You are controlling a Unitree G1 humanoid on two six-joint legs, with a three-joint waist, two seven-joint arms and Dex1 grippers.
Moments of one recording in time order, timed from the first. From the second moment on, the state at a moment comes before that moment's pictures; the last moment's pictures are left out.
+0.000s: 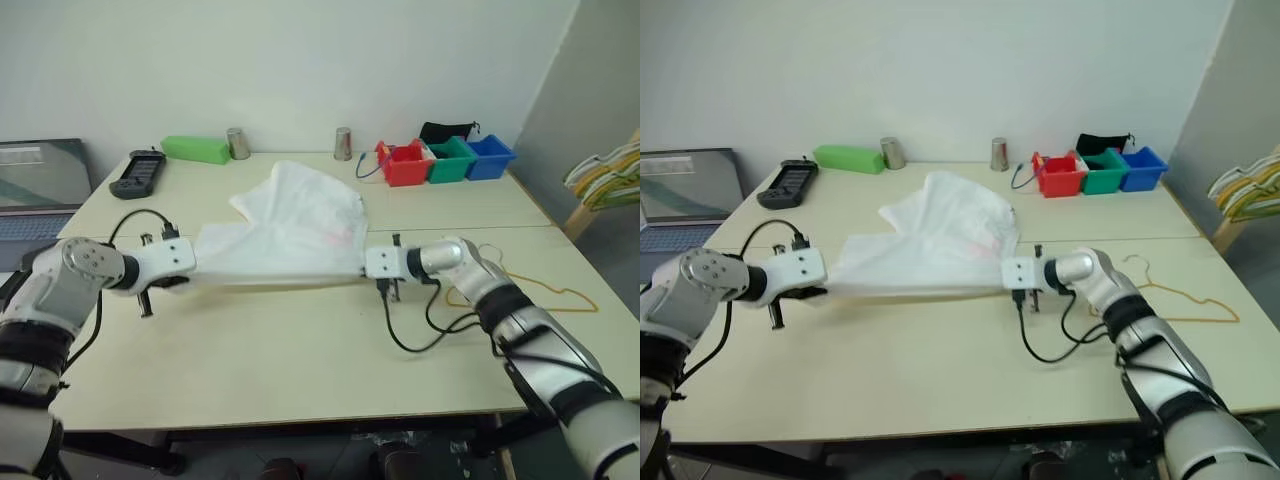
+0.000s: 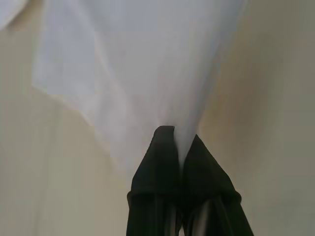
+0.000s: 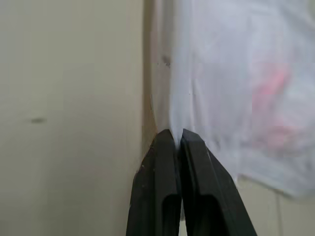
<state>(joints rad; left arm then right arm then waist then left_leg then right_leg) -0.54 1.11 -0.26 0.38 0.12 0.13 -1.07 -0.85 -0.45 0.48 0.66 -0.25 -0.30 1.05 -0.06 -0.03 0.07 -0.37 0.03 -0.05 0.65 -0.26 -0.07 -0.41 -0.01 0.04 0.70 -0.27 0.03</state>
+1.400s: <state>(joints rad) 0.00 1.35 -0.03 -0.23 -0.12 0.30 -1.43 -0.38 -0.87 0.41 -0.40 0.07 0.43 1.36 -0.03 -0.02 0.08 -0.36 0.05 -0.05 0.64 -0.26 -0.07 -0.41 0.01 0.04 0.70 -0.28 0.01</state>
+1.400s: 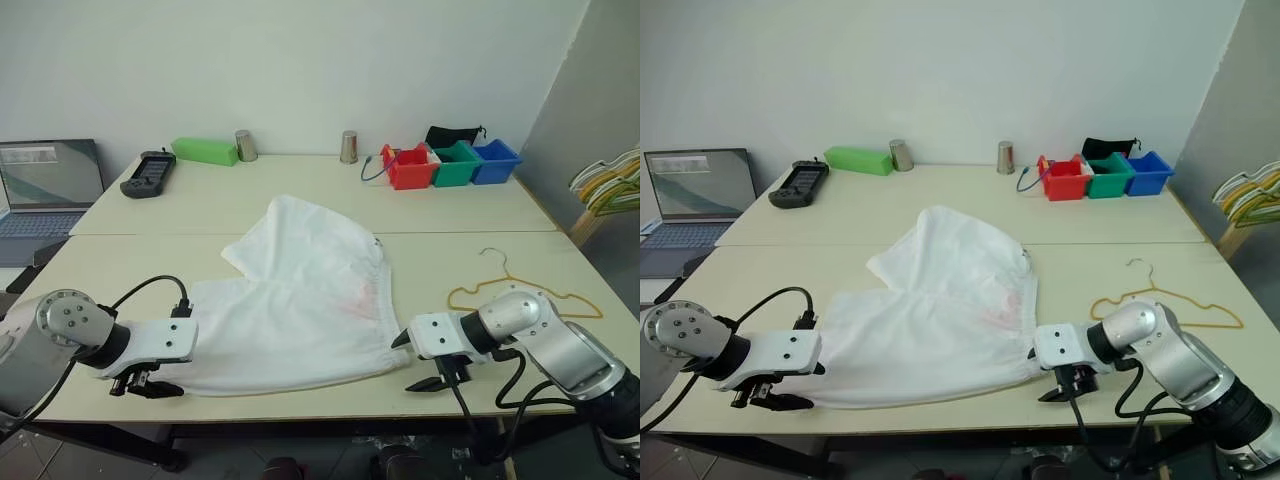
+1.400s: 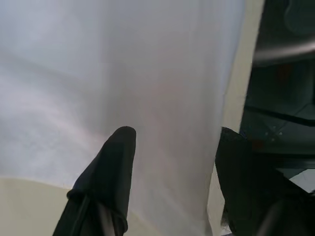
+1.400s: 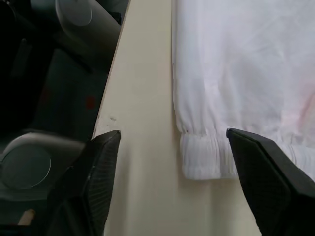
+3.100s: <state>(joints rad) -0.48 0.44 -0.22 -0.38 -0.35 0.72 -0.74 -1.04 -0.81 0.35 1.33 -0.37 -0.06 1.16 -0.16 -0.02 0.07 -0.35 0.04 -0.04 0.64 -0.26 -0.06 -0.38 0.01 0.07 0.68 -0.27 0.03</state>
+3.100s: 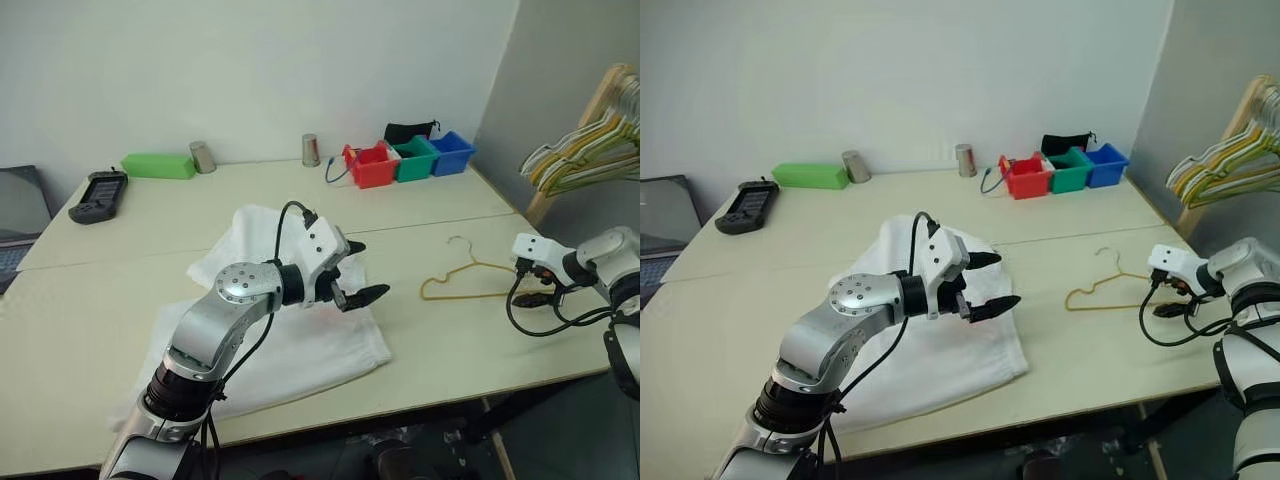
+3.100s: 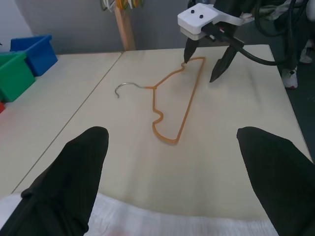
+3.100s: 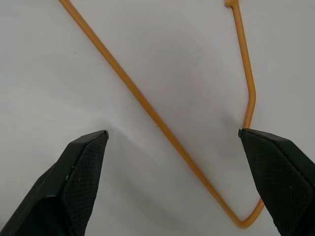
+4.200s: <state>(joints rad) -0.48 0.46 -0.19 -0.43 -0.42 0.78 -0.71 -1.04 -0.71 0.17 1.35 -0.27 0.31 1.25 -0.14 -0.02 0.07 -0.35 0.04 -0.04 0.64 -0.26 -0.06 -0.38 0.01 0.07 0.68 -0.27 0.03</state>
